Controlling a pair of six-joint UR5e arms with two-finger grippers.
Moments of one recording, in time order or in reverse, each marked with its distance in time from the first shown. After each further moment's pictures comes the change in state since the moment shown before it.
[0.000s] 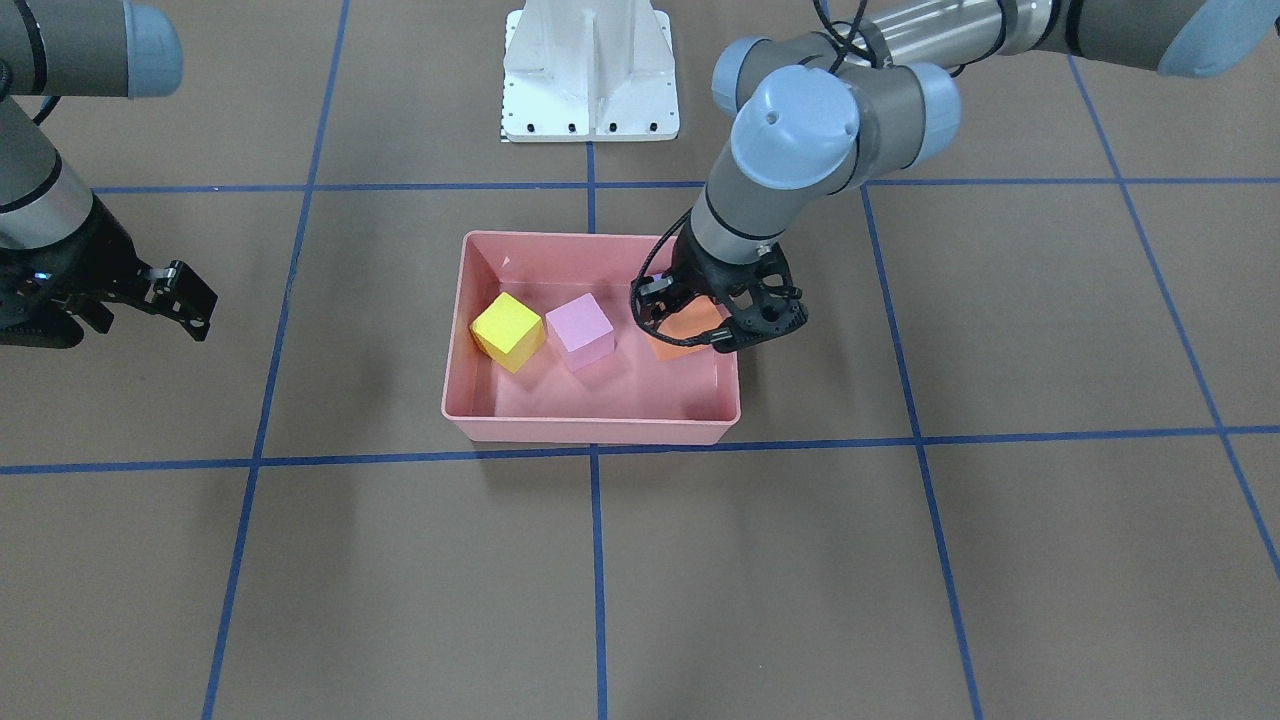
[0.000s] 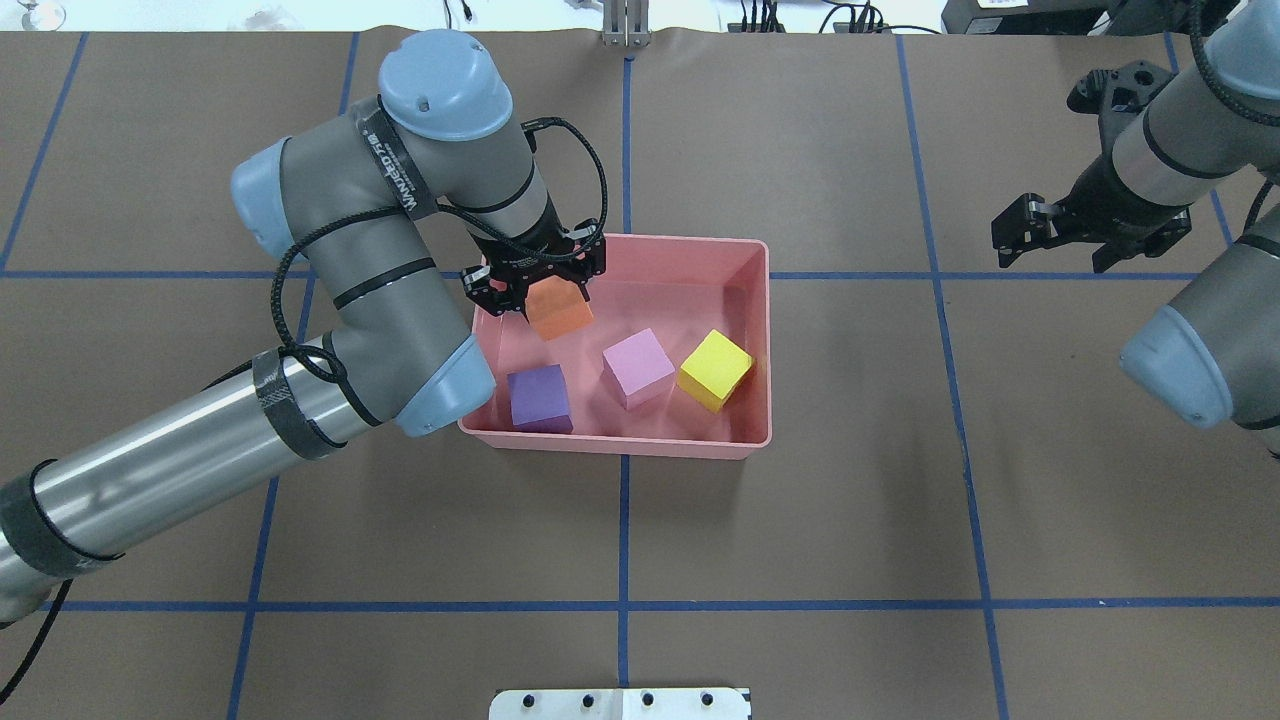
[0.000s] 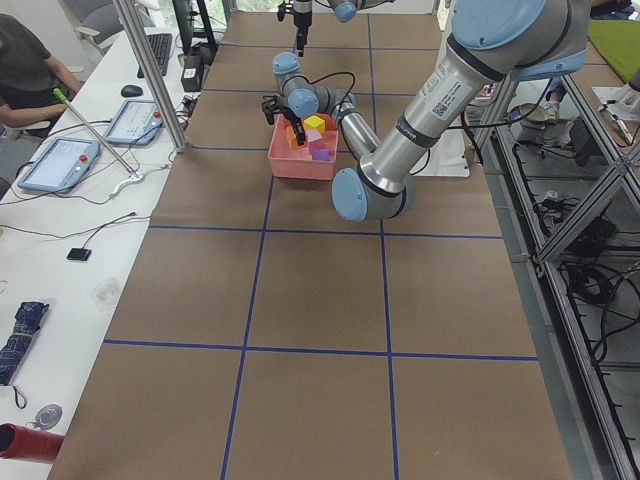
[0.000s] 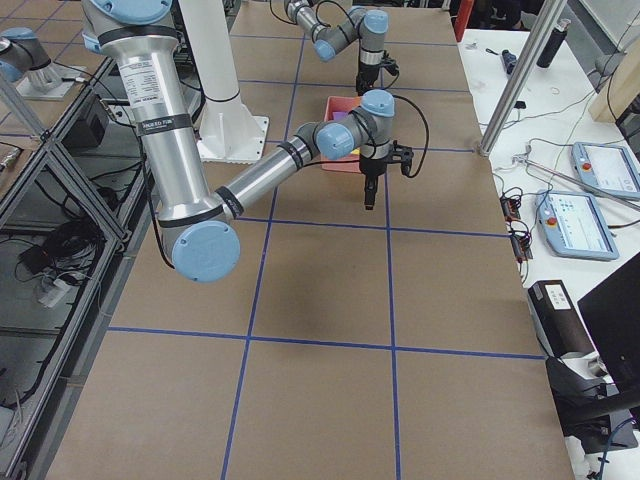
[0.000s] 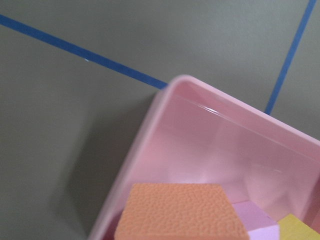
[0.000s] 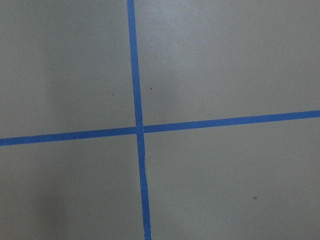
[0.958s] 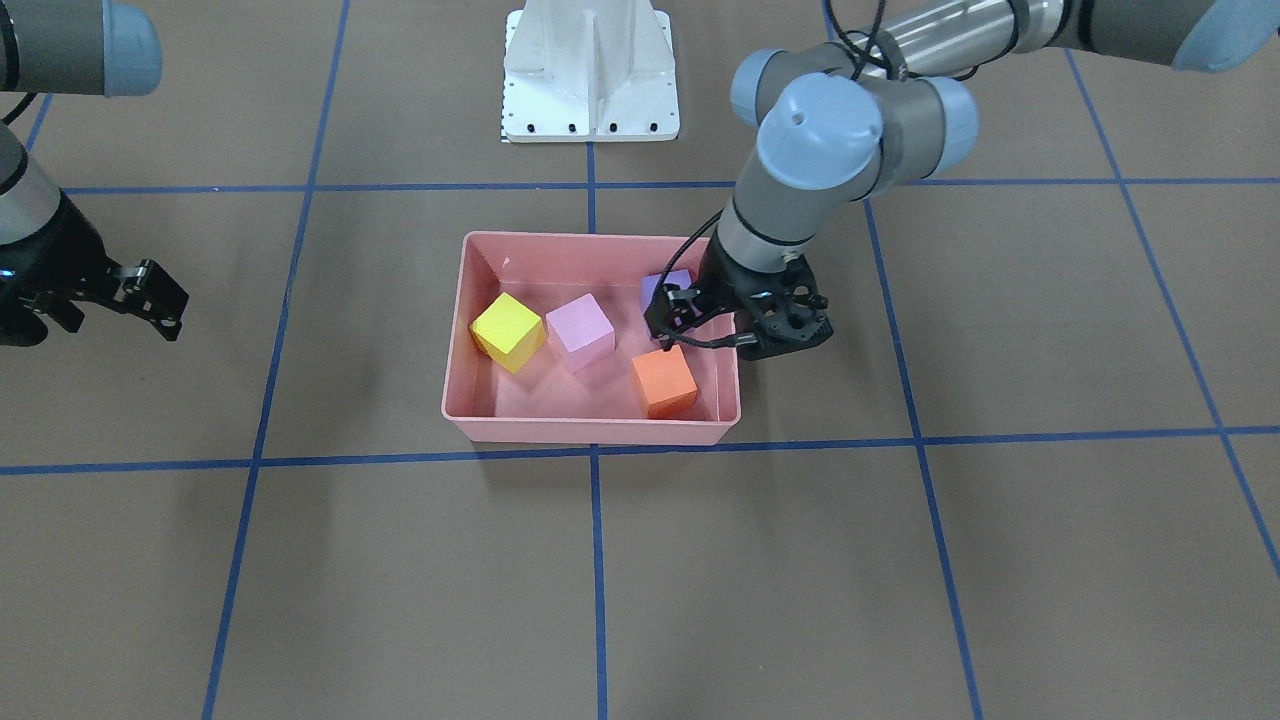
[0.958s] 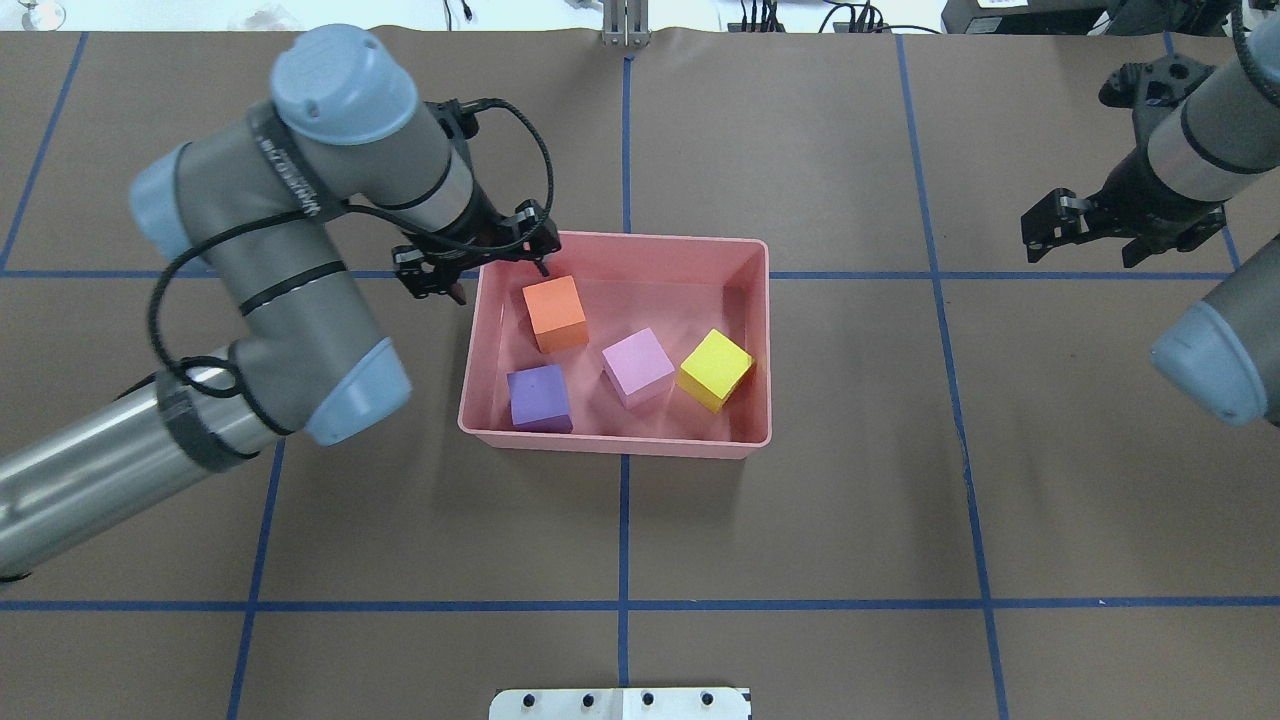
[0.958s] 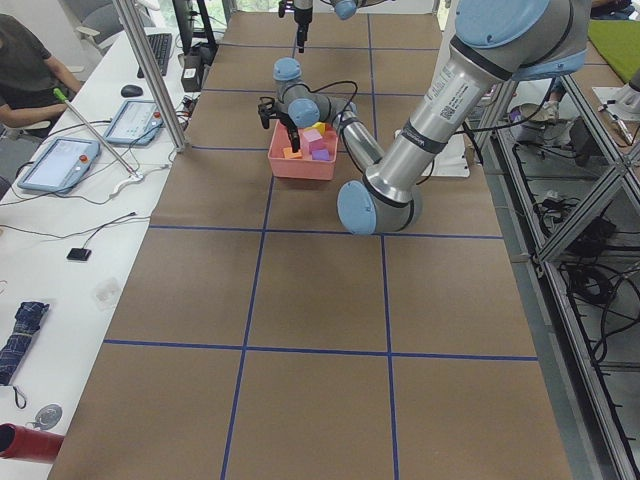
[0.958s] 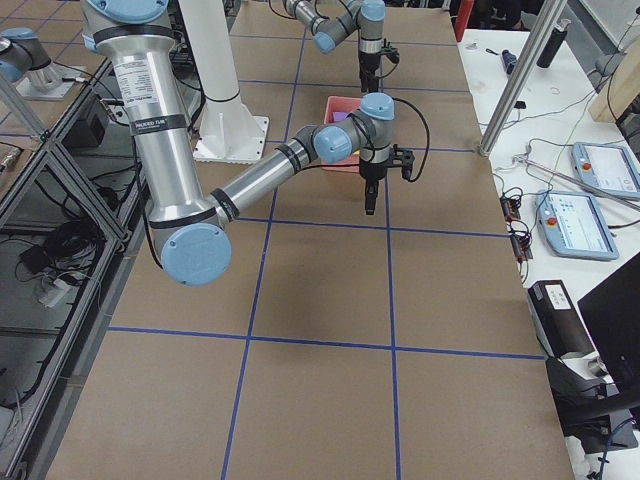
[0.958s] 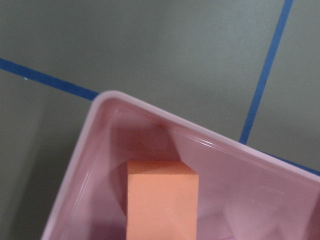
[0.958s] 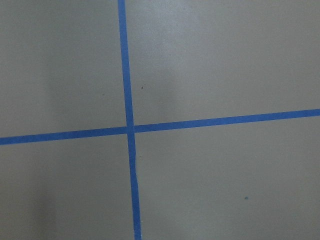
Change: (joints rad) left arm -0.060 0.210 -0.228 -0.051 0.025 0.147; right arm 0.057 -0.051 0.025 0.003 0.003 -0.064
